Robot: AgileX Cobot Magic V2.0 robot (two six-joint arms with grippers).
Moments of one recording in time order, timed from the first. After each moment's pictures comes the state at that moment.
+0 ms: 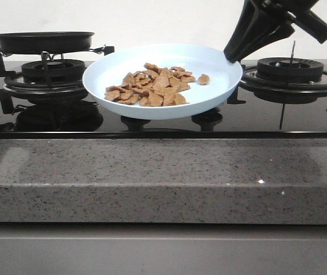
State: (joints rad) left arm 0.31 1.85 -1.32 -1.64 0.79 0.55; right arm 0.20 1.61 -1.32 0.64 0.85 -0.24
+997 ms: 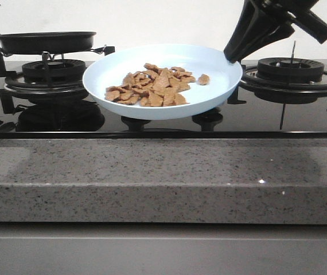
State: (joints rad) left arm 0.33 1.82 -1.32 -1.51 0.97 0.55; right arm 0.20 1.61 -1.32 0.64 0.85 -0.24
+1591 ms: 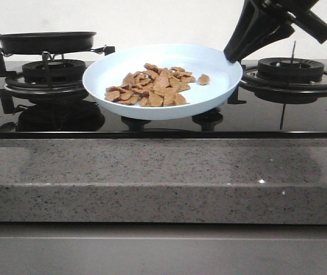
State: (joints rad) left arm 0.35 1.56 -1.29 -1.38 1.03 0.56; right arm 0.20 1.61 -1.32 0.64 0.85 -0.24
